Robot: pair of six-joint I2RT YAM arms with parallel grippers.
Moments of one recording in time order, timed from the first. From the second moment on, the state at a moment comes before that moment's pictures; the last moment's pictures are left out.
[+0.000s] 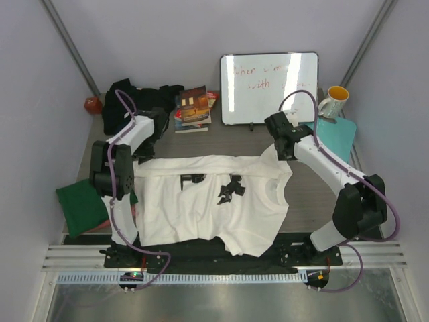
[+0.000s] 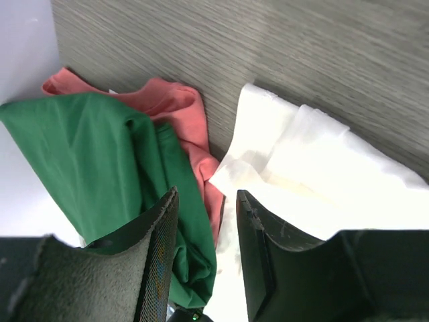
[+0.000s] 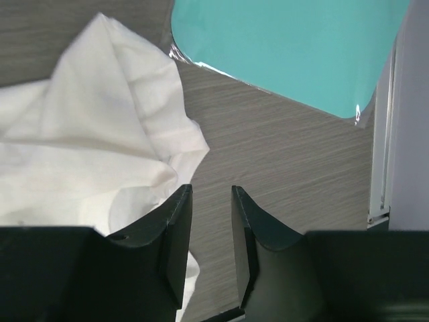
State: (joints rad) left arm -0.20 2.00 1.53 -1.12 -0.66 -0.43; right arm 0.40 1.53 1.23 -0.88 0.56 0.35
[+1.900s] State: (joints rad) left arm -0.33 2.12 1.48 -1.10 -0.56 -0.42; right arm 0.58 1.58 1.13 -0.83 0.13 0.34
